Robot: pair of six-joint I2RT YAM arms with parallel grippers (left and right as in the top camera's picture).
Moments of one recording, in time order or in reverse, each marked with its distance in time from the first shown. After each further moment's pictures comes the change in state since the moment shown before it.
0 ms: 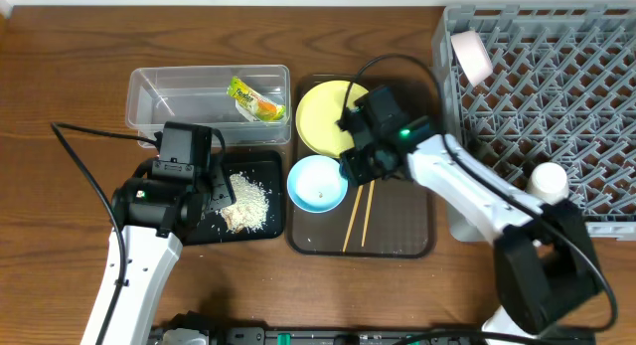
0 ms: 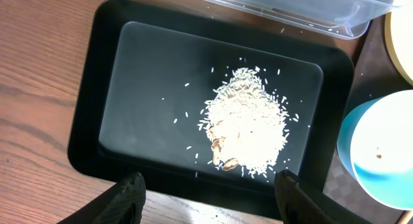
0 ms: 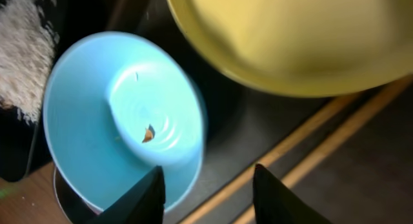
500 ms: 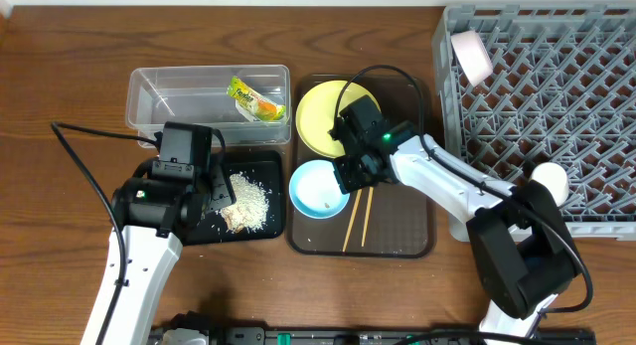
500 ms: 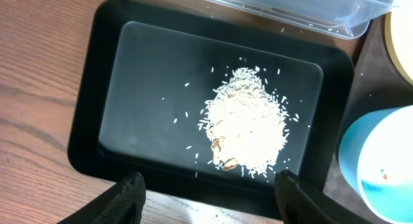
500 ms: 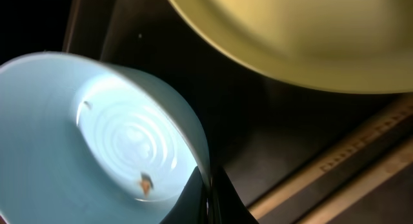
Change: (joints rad) left arm 0.000 0.000 0.000 0.000 0.000 0.000; right arm 0.028 0.086 0.000 0.037 0.006 0.080
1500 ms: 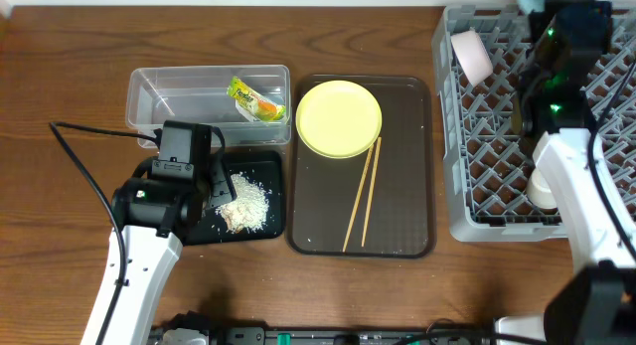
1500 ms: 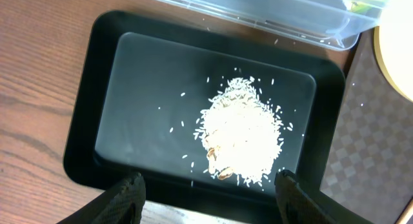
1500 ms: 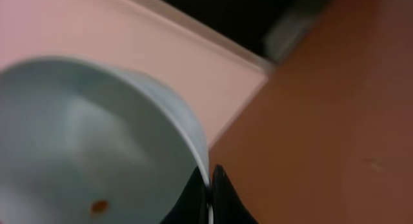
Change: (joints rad) left arm 0.000 0.000 -0.001 0.034 0.000 0.000; right arm -0.579 -0.288 0.031 0.970 0.892 -0.783
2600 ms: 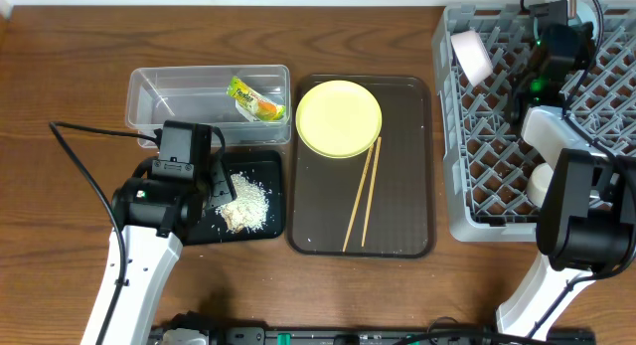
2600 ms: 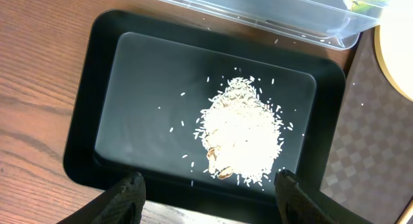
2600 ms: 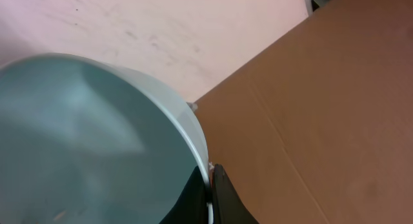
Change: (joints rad) left arm 0.000 0.000 -0.001 -0.001 0.000 0.000; right arm -0.119 0.412 0.000 0.287 0.031 -0.183
